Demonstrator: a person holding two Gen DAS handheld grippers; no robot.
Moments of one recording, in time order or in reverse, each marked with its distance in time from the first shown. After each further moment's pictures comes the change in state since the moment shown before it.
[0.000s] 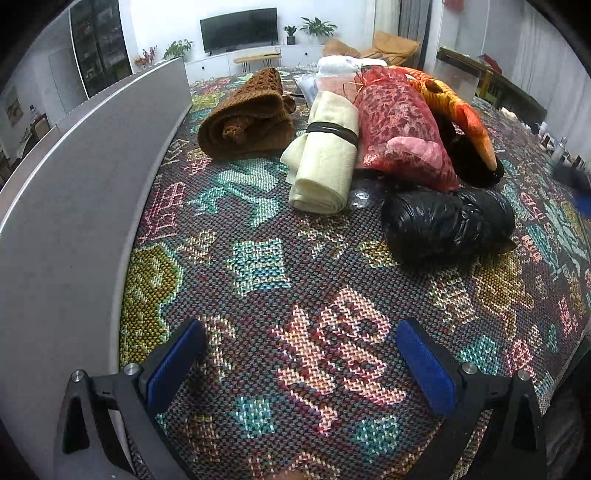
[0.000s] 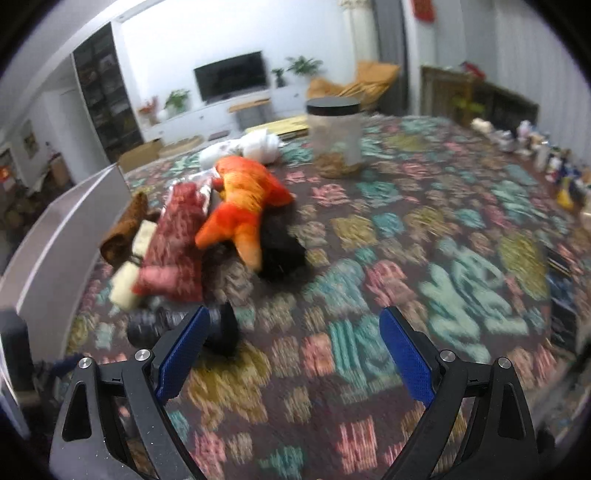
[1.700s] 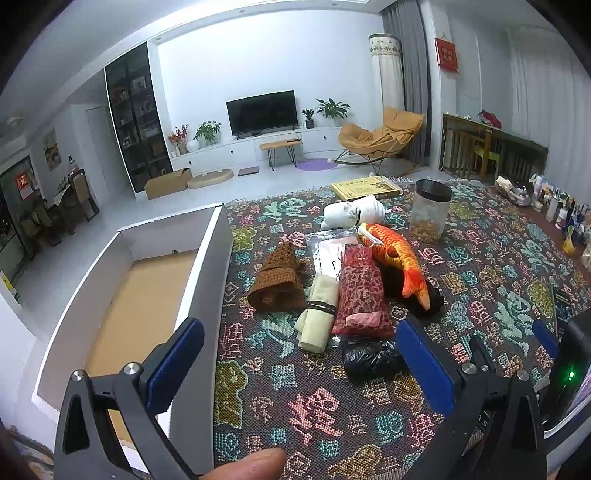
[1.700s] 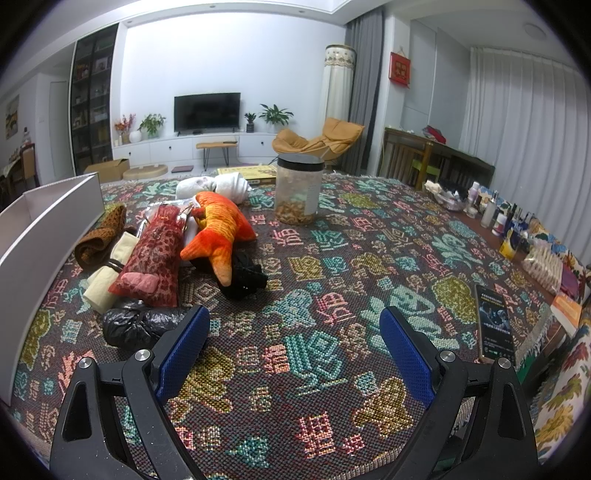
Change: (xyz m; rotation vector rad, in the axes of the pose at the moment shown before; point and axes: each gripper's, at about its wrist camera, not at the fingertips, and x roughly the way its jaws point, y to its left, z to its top) left arm -0.173 -0.027 0.056 0.009 -0.321 0.121; right arm -0.055 0.025 -0.053 -0.131 -0.249 -0.280
